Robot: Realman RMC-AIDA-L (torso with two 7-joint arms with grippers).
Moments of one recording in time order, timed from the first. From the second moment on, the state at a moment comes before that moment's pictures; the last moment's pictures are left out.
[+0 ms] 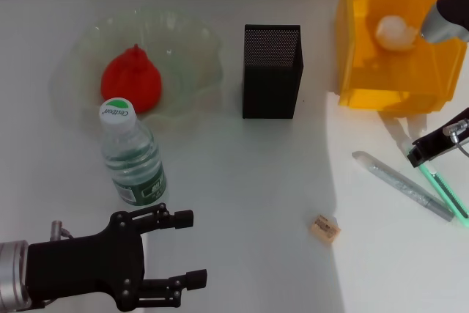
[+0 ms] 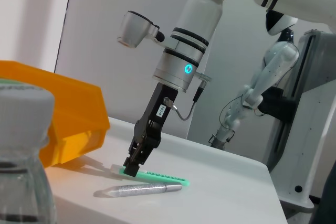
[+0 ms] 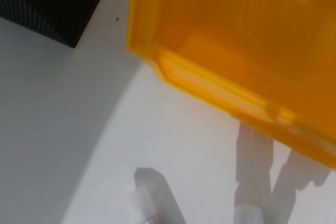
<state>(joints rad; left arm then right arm) -0.24 -2.06 1.00 0.53 1.77 1.76 -1.03 0.58 2.08 -1.28 -1.21 -2.79 -1.51 2.77</state>
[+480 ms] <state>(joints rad) -0.23 -2.06 0.99 0.53 1.77 1.77 -1.03 0.51 2.08 -0.93 -1.30 -2.16 -1.50 2.32</state>
